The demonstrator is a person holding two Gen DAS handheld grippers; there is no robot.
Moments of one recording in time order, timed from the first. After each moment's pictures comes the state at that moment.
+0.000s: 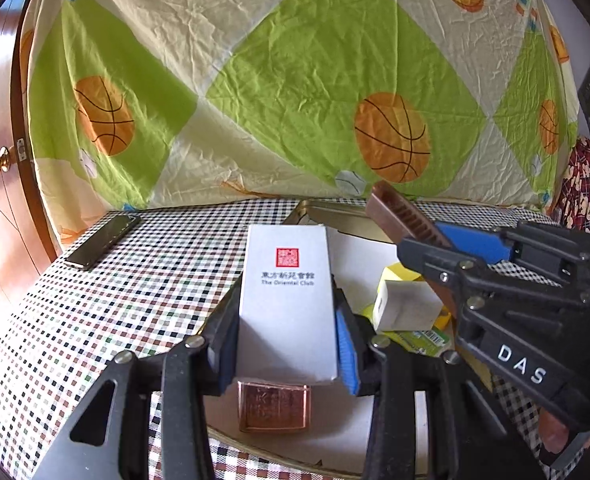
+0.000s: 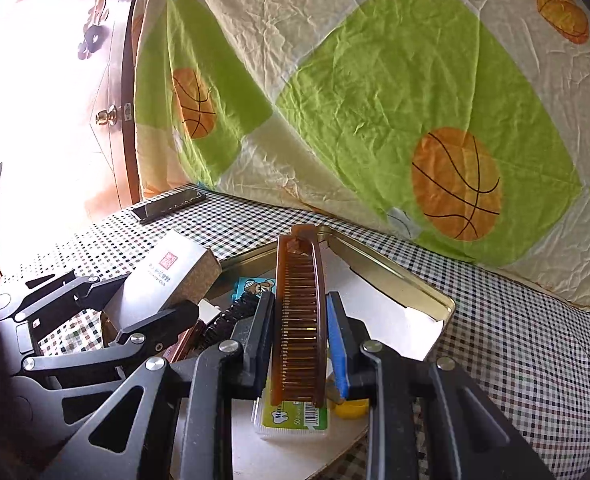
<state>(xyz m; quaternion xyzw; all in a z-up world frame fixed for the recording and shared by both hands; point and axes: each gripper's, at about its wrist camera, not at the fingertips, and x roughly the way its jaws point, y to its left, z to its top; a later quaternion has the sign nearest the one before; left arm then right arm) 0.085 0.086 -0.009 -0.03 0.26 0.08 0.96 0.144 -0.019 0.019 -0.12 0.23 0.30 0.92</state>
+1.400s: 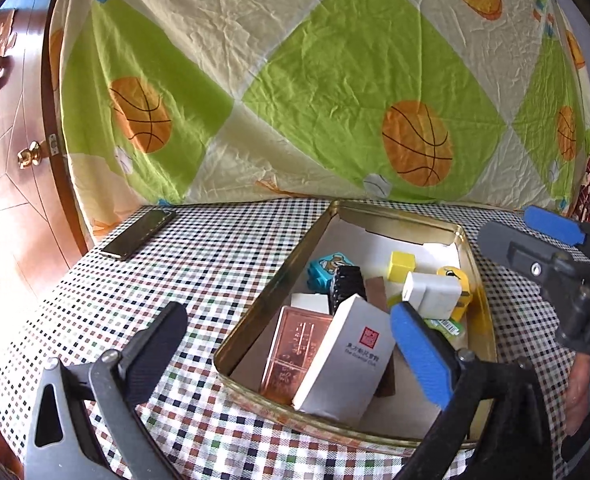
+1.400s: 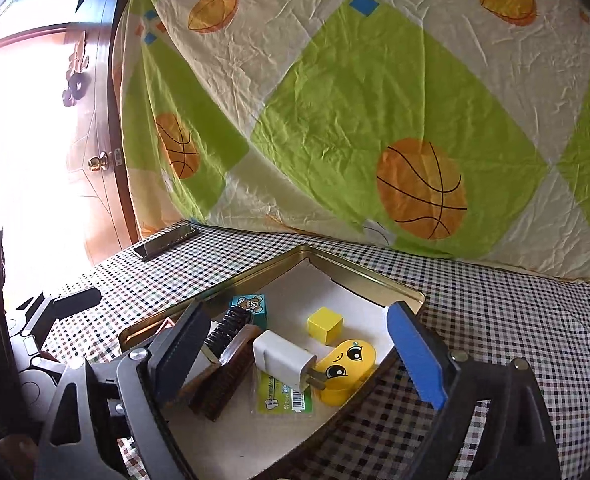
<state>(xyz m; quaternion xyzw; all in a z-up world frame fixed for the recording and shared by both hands) 0.059 0.099 0.003 -0.04 0.26 0.13 0.96 0.119 -0.068 0.039 -0.05 0.19 0.29 0.94</state>
